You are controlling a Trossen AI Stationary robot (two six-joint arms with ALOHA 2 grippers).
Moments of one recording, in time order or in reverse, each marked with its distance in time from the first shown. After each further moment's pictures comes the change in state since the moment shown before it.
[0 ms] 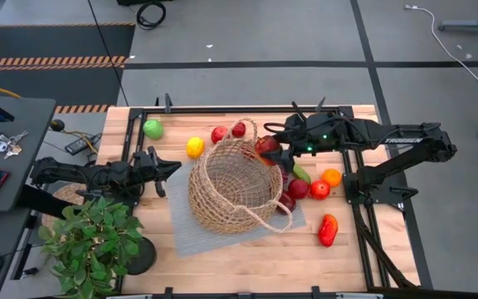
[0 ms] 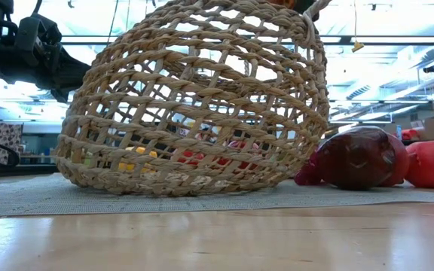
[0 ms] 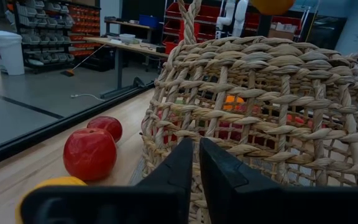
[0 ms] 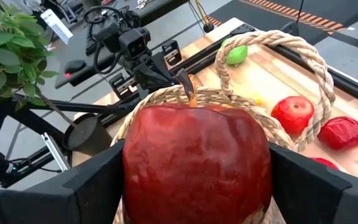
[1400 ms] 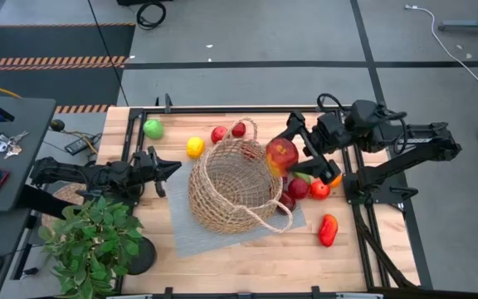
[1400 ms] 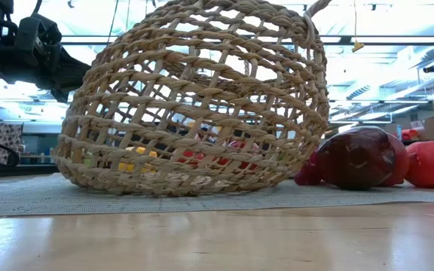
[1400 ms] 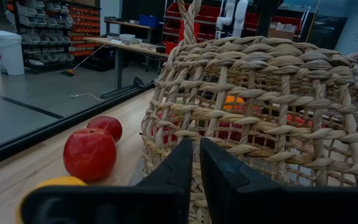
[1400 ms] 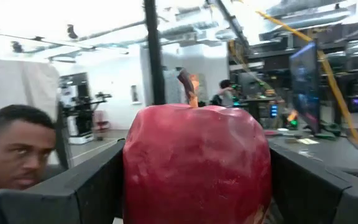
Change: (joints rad) left arm 0.000 0.000 0.000 0.000 0.000 0.000; right arm 0.068 -0.073 0.001 0.603 -0.462 -0.364
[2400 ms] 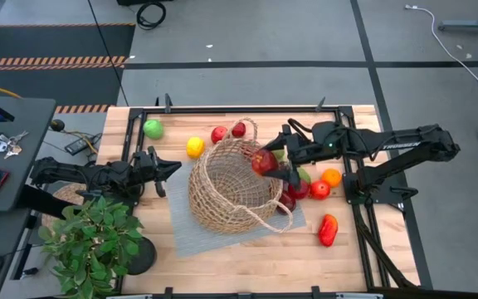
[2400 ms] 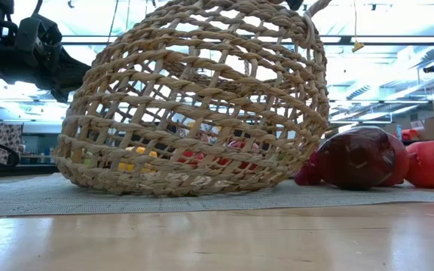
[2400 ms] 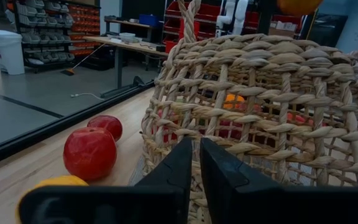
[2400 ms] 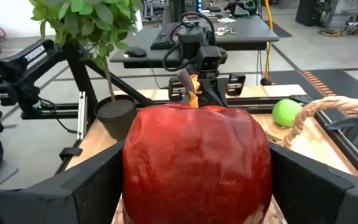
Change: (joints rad) left arm 0.000 0.004 0.000 -0.001 0.000 0.000; right arm -0.023 0.026 -0.178 -0.286 0.286 -0.098
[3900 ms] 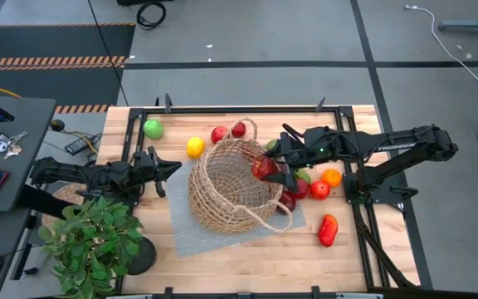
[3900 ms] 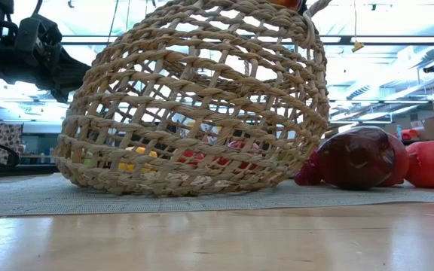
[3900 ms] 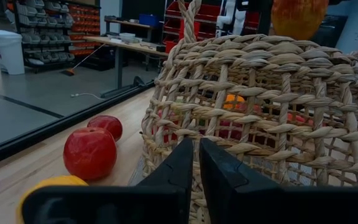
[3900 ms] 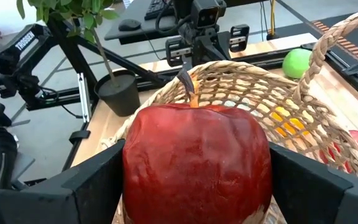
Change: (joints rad) left arm 0.000 0.001 0.000 0.001 0.000 0.000; right arm 0.000 0.027 -0.034 -0.057 -0.009 0.149
